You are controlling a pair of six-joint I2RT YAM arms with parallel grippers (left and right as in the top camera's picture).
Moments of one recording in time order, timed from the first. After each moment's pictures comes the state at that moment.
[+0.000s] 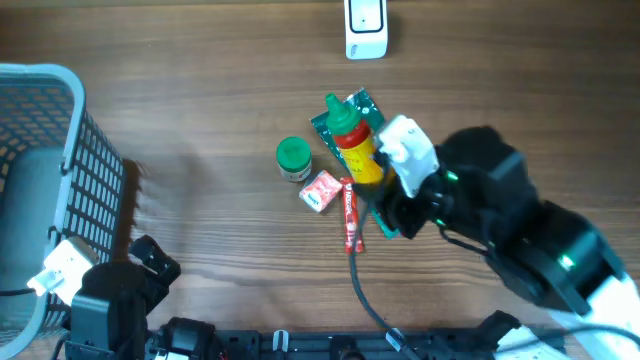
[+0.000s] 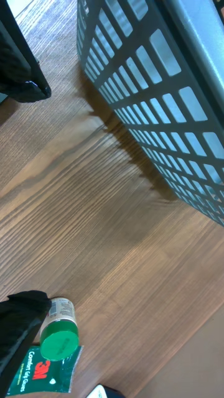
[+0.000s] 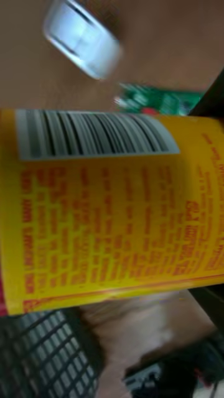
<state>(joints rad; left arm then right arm) -0.22 0.51 1.09 -1.46 -0.47 -0.90 0.67 1.04 1.29 -0.84 -0.17 -0.14</state>
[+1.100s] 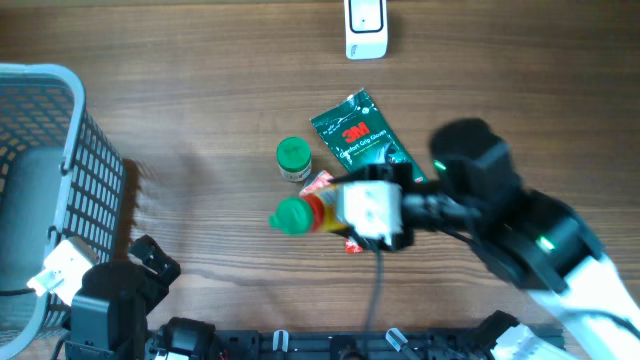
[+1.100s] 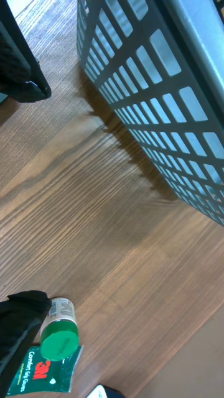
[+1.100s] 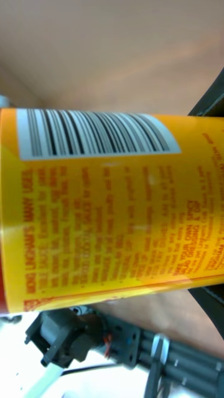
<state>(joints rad) -0.22 0.51 1.09 -1.46 -0.47 -0.90 0.67 1.16 1.29 -0.82 -0.60 -0.78</state>
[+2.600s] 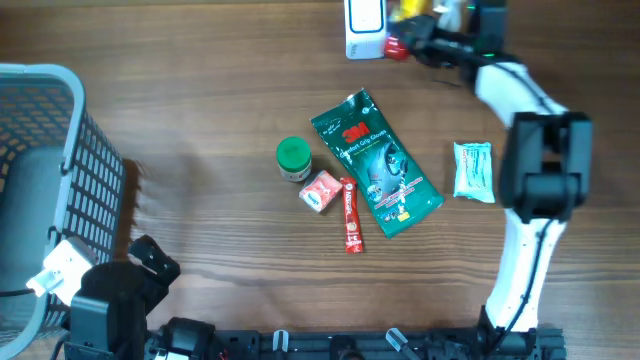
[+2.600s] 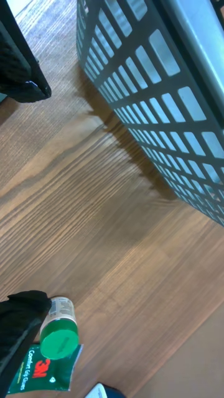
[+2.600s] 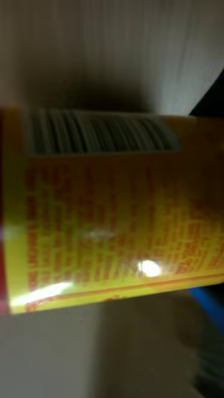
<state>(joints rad) -0.22 0.51 1.09 -1.46 -0.47 -0.90 -0.04 2.35 1.73 -0.05 -0.80 0.61</state>
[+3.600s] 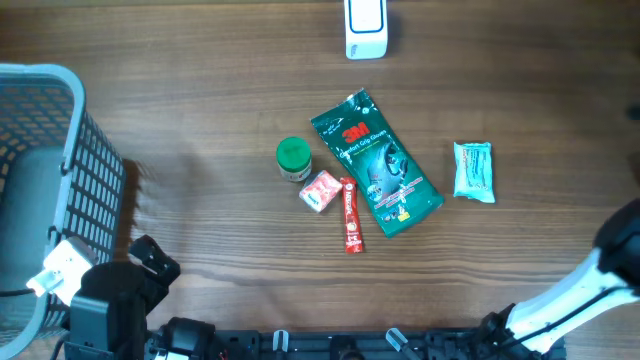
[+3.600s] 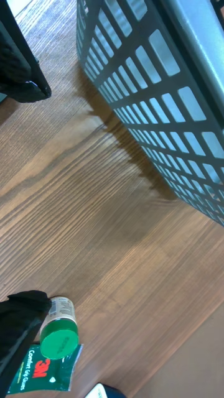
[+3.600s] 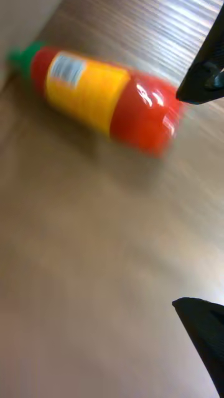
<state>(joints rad) -0.22 0.51 1.09 -1.46 -0.47 -0.90 -0.63 2.01 1.74 -0.79 0.19 0.26</state>
